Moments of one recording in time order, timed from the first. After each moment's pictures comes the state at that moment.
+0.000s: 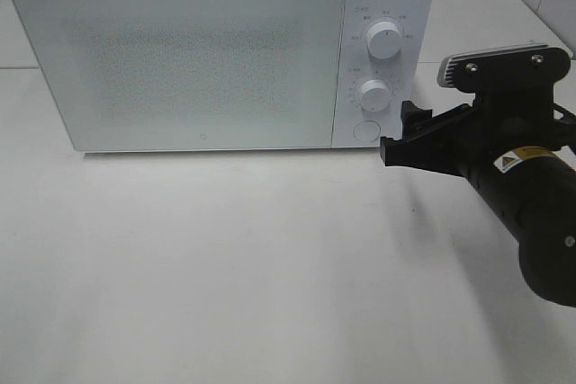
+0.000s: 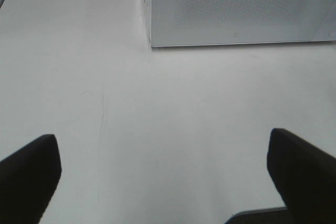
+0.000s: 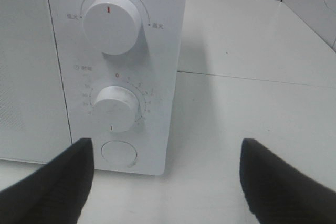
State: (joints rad) left arm 0.01 0.00 -0.52 -0.16 1.09 0.09; right arm 0.68 1.65 -0.40 0.77 -1.13 -0.33
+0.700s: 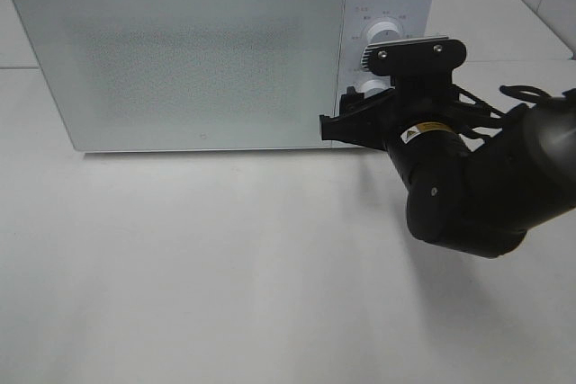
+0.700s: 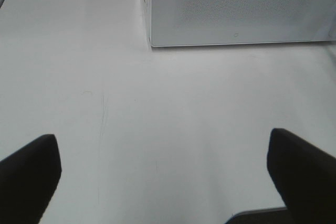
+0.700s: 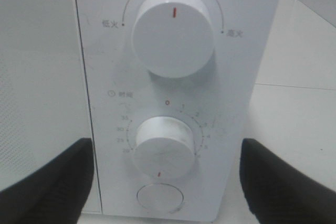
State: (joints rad) left arm 0.01 0.00 -0.52 -0.16 1.09 0.09; right arm 0.68 1.92 -0.69 0.79 -1.13 -0.32
